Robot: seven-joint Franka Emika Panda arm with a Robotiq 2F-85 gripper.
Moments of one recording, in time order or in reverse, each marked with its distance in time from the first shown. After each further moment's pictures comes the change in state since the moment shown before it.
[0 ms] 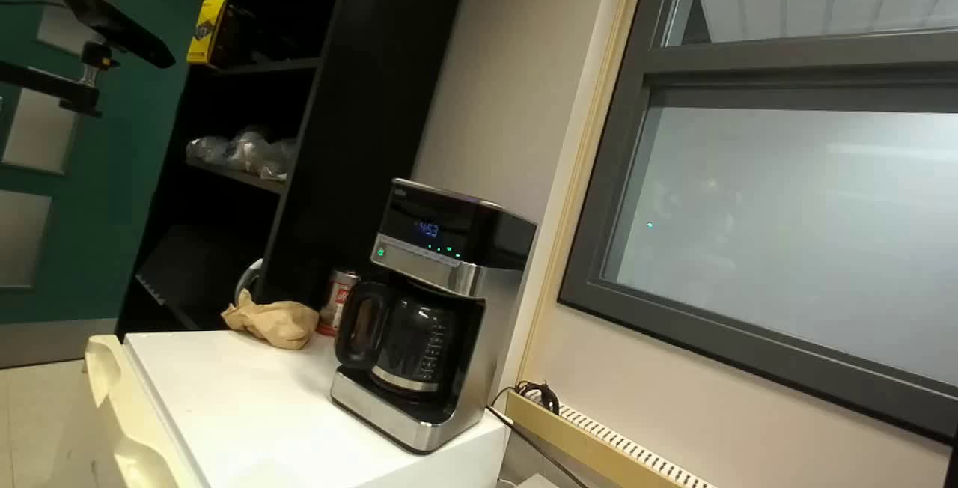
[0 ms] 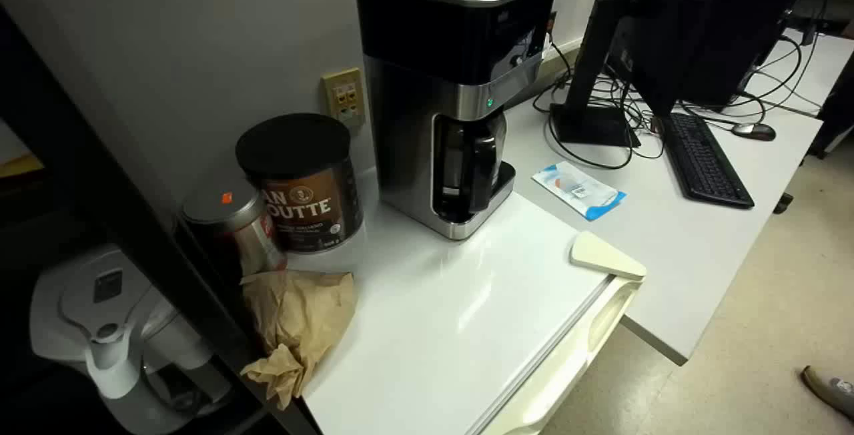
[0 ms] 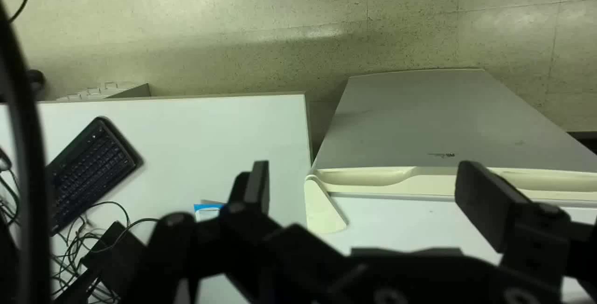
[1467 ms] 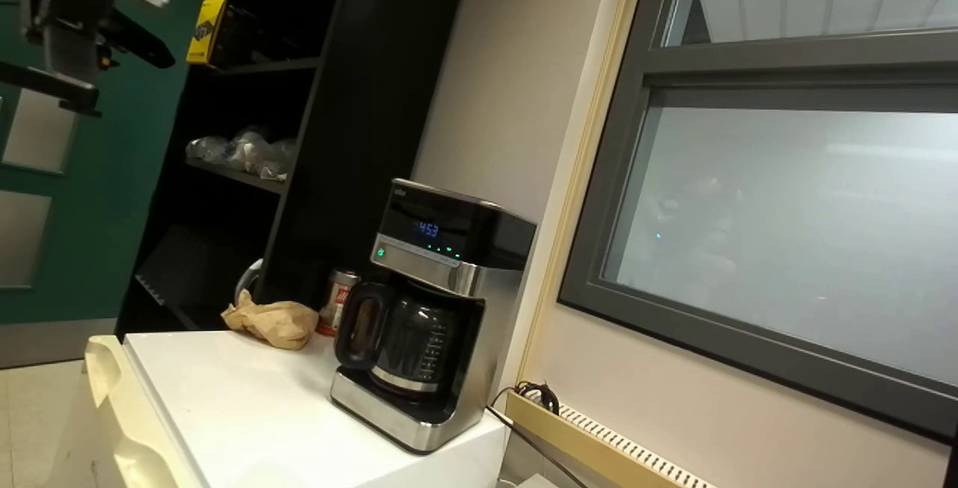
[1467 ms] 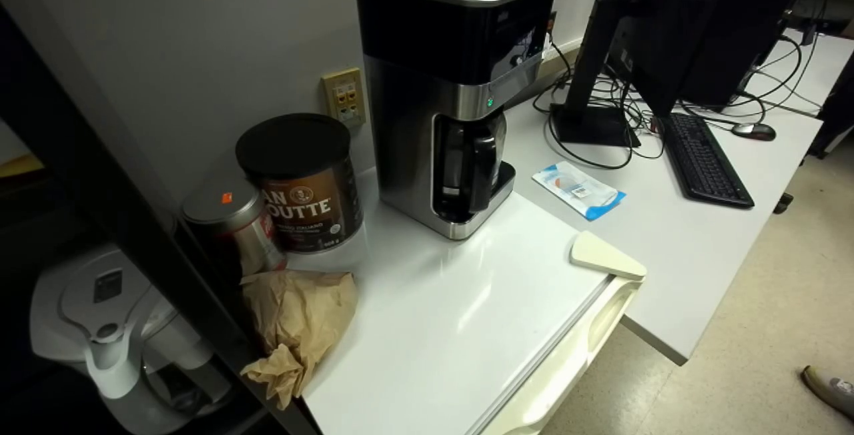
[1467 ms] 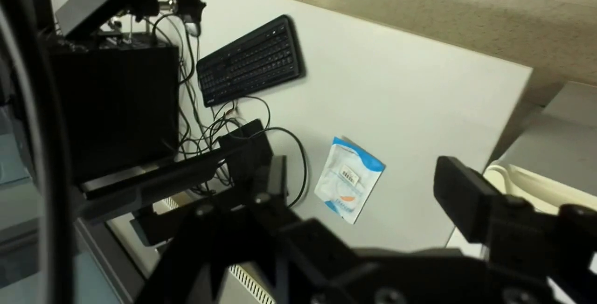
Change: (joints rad) arm -0.012 0.197 -0.083 0.022 -0.669 0.011 -0.039
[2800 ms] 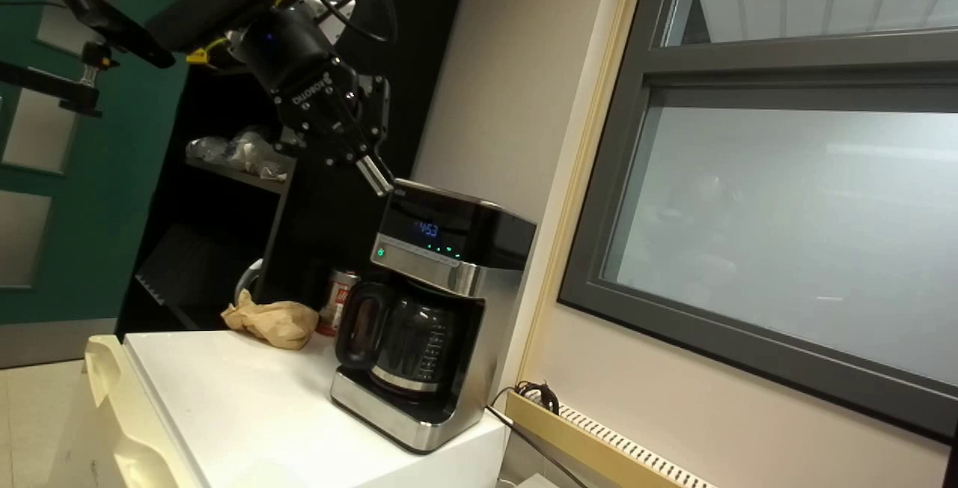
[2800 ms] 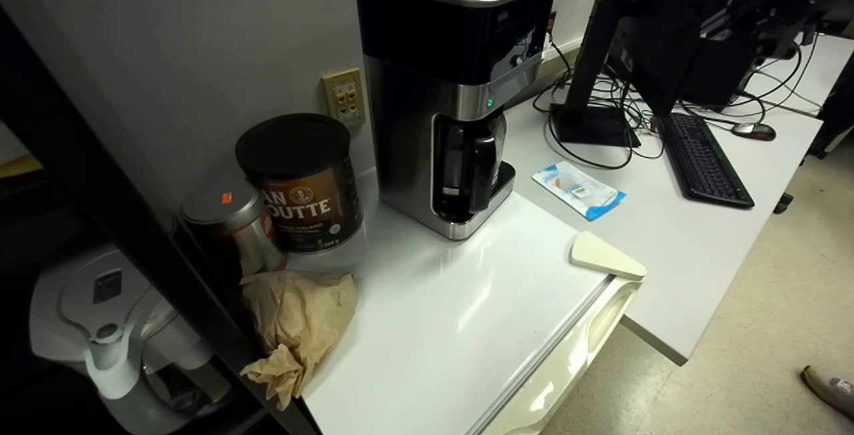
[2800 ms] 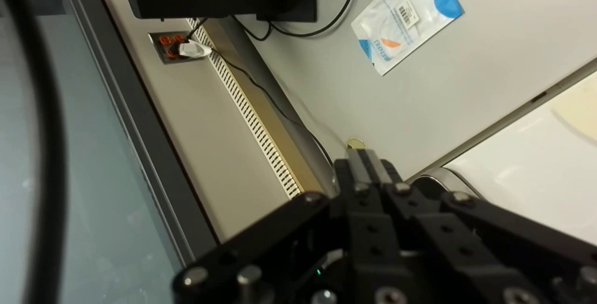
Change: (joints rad) arm 0.011 0.385 -0.206 0.265 -0.572 0.445 -0.056
